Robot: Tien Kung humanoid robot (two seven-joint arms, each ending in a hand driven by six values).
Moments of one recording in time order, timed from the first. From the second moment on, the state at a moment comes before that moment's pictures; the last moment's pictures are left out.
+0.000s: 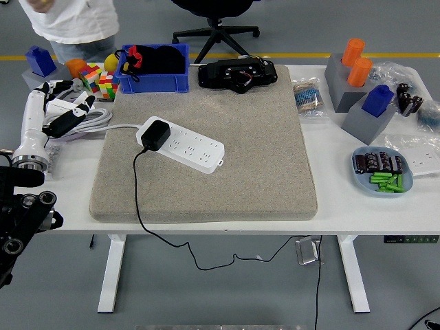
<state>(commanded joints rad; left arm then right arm) -0.33 0.24 -1.33 -1.11 1.53 0.48 -0.08 0.13 -0.24 1.21 0.26 -1.04 -0.04 -0.12</state>
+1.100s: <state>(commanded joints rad) -0.26 0.25 -1.43 -1.22 1.55 0.44 -0.04 0.12 -0.24 1.23 0.27 -1.07 -0.04 -0.14</state>
